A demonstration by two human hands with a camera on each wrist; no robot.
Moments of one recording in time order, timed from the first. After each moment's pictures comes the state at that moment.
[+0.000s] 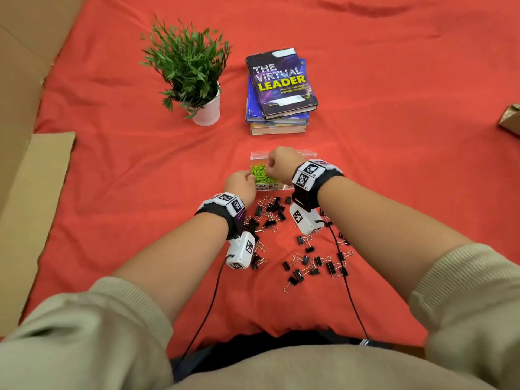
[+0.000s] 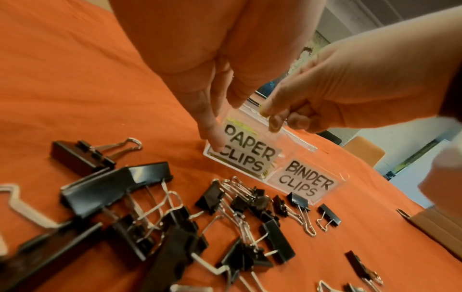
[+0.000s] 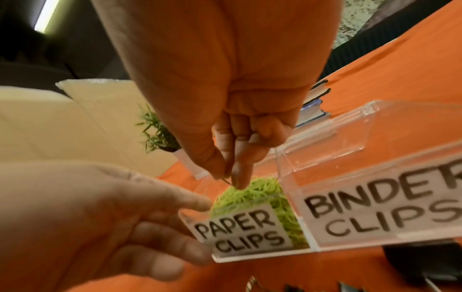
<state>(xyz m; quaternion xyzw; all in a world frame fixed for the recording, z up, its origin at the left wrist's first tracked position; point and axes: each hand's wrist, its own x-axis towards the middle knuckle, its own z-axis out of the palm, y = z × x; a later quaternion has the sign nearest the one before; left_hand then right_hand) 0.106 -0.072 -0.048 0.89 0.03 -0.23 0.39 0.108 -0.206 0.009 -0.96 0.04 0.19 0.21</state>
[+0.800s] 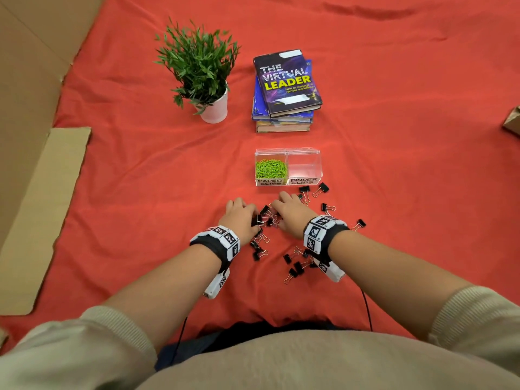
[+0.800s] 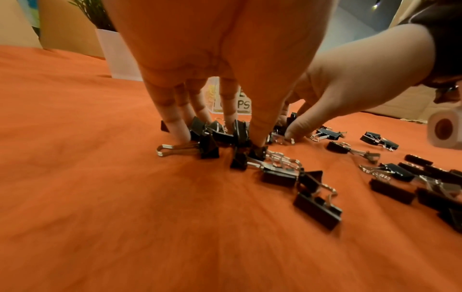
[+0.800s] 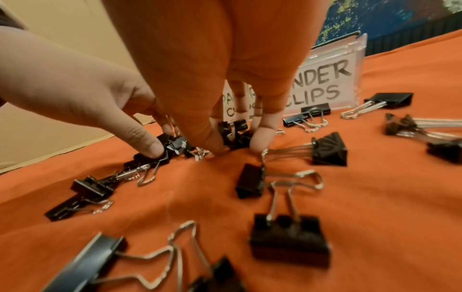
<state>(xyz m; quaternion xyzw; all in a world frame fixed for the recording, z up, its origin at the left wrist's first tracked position) 0.027 -0.028 -0.052 0.95 -0.17 -0.24 0.13 0.002 -0.195 -0.048 -0.96 -0.07 0.23 0.13</state>
